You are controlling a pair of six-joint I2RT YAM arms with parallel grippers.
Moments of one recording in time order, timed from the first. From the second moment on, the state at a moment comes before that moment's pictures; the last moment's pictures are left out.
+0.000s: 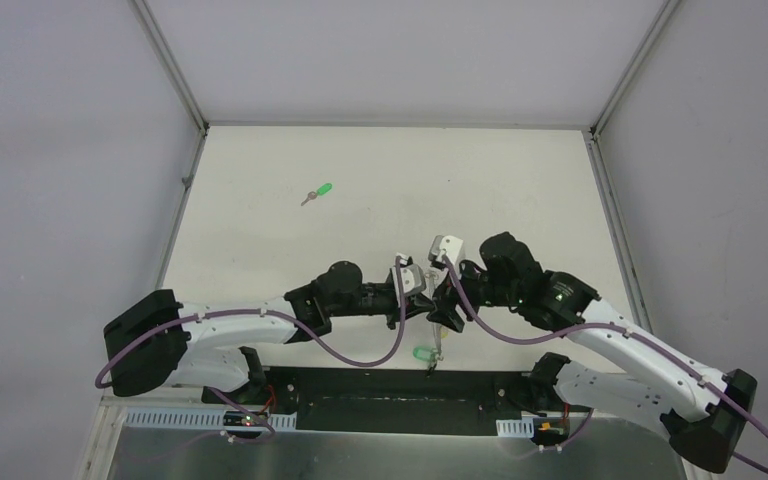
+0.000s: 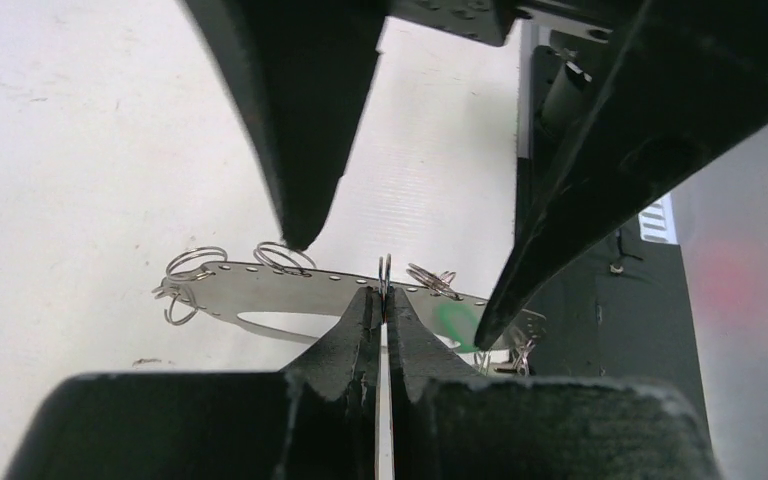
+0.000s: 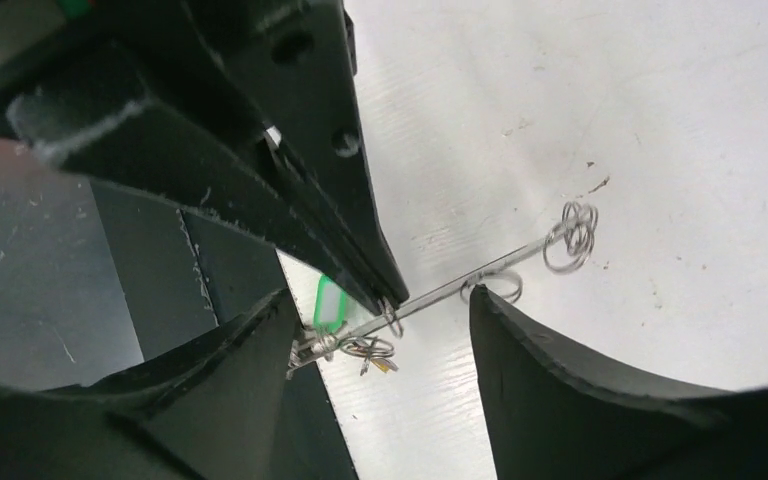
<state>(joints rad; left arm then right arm) -1.10 1.24 0.56 0.57 0.32 0.04 0.88 0.90 0.83 -0.63 -0.35 -0.16</state>
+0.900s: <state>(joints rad) -1.10 1.20 0.40 0.96 0.15 -0.02 0.88 0.82 0.59 -0.39 -0.24 0.09</state>
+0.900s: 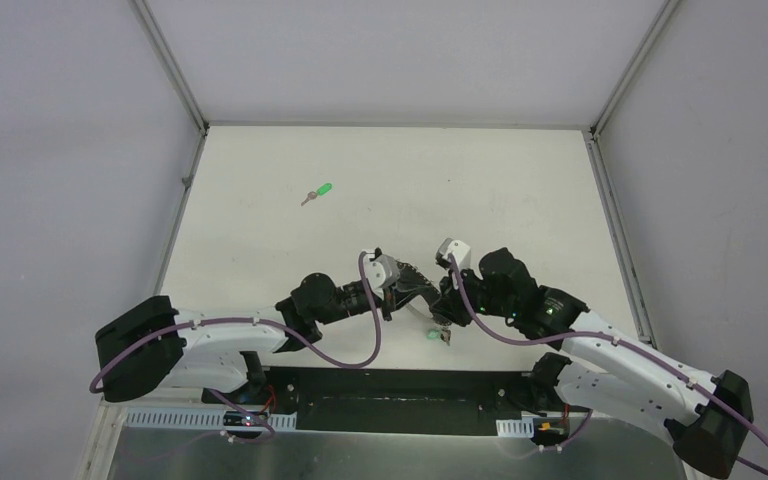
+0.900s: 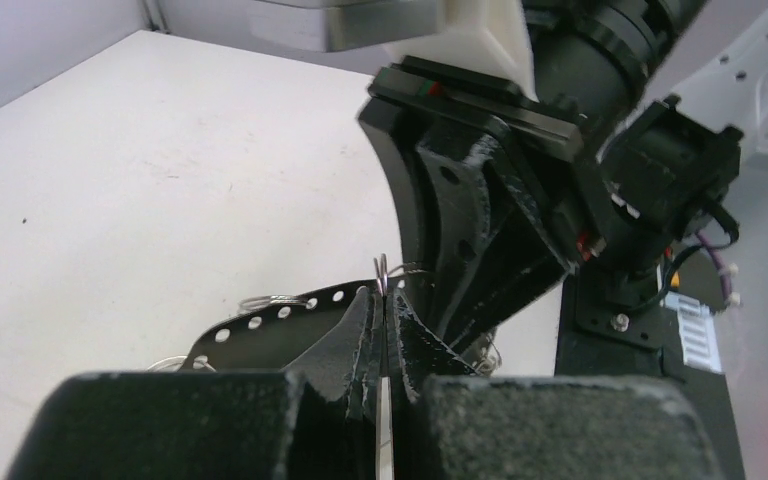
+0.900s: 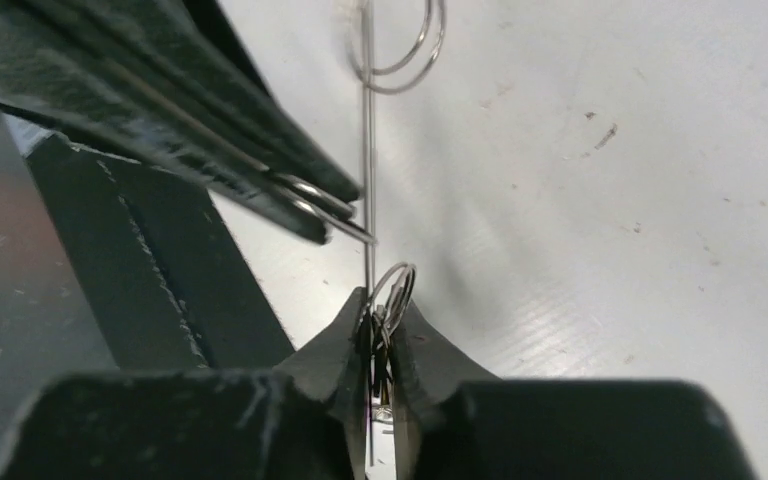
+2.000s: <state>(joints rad) -1.32 1.19 0.67 0.48 -0.32 0.11 0.88 0.83 0.65 -0.46 -0.23 0.07</state>
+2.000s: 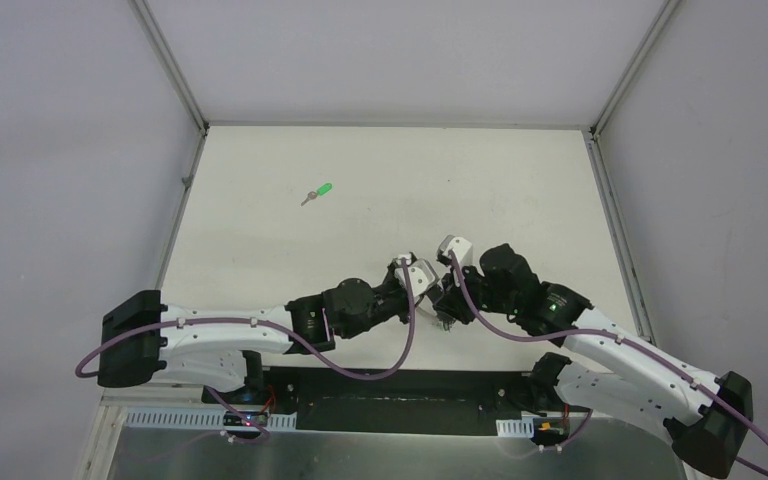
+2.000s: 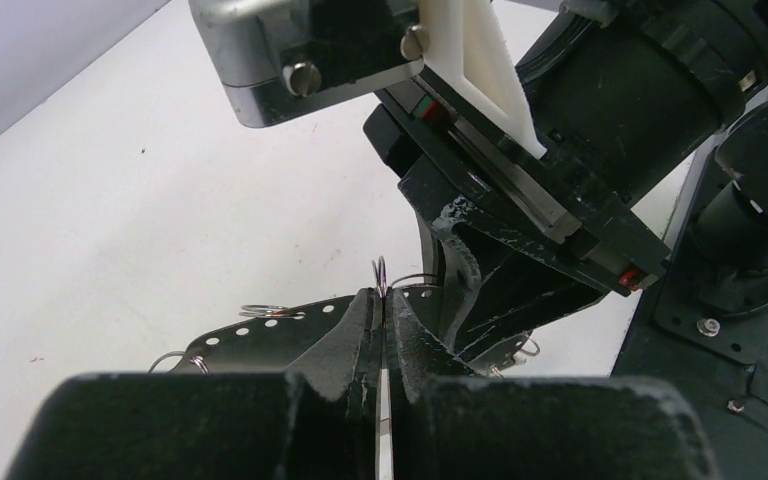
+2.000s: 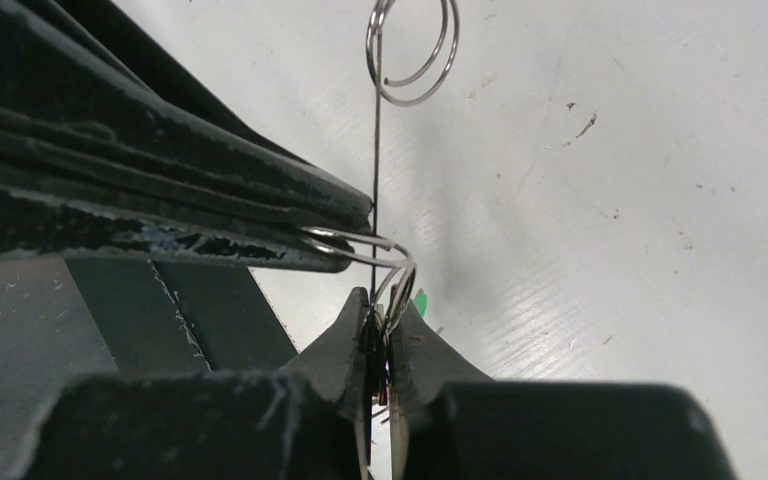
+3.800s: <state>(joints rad) -1.32 1.10 0.42 0.99 0.05 0.34 0.89 0.50 0.69 -0.40 -0.54 -0.33</state>
